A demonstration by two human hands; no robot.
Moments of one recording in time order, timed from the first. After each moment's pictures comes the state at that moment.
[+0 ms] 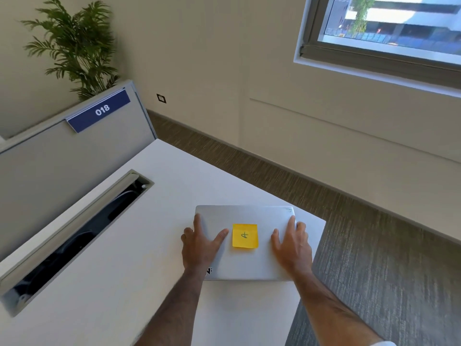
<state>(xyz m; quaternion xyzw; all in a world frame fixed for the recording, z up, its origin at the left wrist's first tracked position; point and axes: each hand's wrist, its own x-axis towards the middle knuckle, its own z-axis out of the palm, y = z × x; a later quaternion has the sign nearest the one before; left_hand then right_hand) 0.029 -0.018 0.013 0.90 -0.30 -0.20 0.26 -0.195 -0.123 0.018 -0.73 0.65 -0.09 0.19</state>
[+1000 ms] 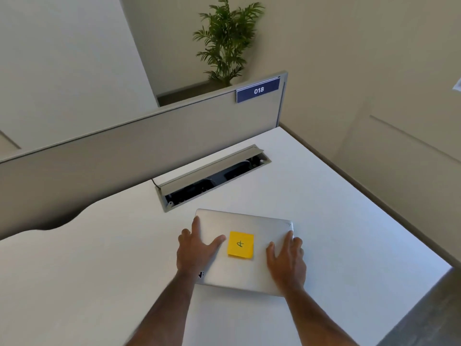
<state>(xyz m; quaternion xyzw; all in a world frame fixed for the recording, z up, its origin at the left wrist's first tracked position) 0.147 0.289 0.034 0.94 -0.12 -0.15 0.27 -0.018 0.106 0.006 -0.84 0.48 -0.07 0.23</state>
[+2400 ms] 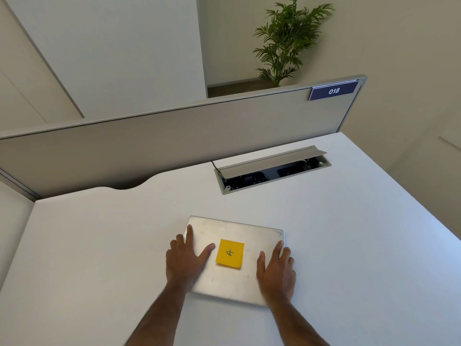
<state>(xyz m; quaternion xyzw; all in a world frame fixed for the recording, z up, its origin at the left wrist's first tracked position) 0.174 0.498 -0.003 0.99 -0.08 -0.04 0.11 0.045 0.291 -0.009 -0.91 0.39 -0.02 0.16</state>
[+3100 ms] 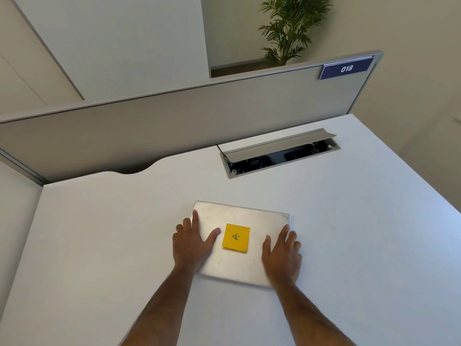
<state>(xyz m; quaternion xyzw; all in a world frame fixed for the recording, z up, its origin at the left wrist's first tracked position) 0.171 0.501 -0.002 0.99 -0.08 -0.04 0.10 0.046 0.298 -0.007 -0.91 0.40 0.00 0.14</state>
